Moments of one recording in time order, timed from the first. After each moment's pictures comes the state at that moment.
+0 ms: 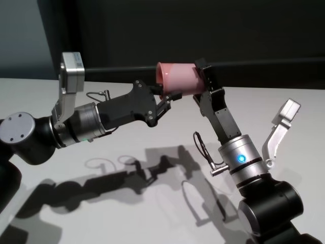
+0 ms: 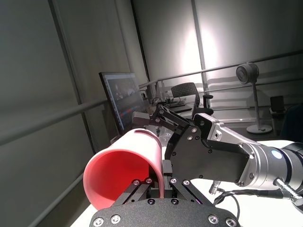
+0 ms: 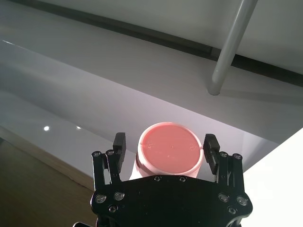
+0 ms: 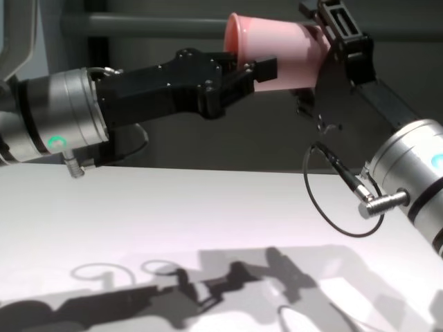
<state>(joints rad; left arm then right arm) -0.55 0.43 0.59 -1.23 -0.62 -0.27 -0.96 0.14 0.07 -0.37 -1.51 1.54 0.05 0.41</state>
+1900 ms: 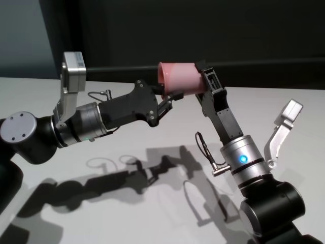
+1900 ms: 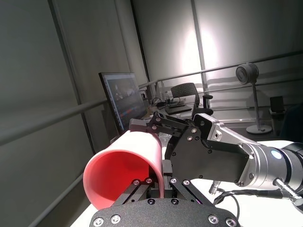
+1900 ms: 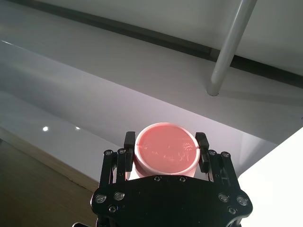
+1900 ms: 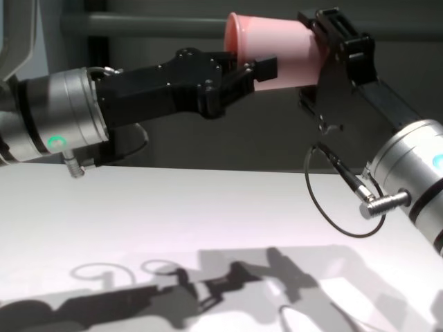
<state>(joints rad) -0.55 0.43 0.59 -1.23 -0.62 -0.27 -0.96 0.13 0.07 -0.36 -1.52 1.53 0.05 0.41</state>
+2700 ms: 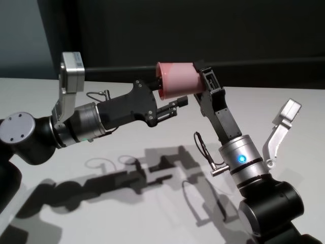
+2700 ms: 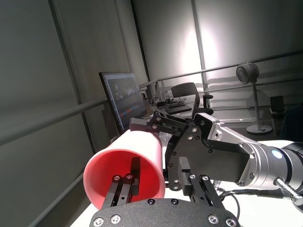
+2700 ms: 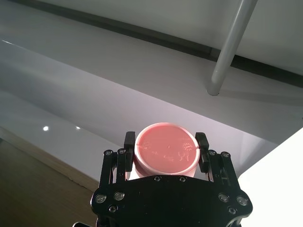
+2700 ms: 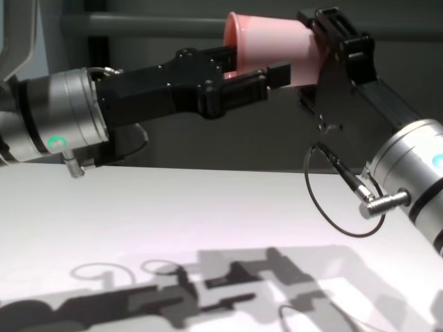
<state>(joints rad) -0.55 0.43 0.59 -1.23 -0.62 -0.27 -0.96 0.13 0.07 -0.36 -1.52 1.53 0.05 0.41</state>
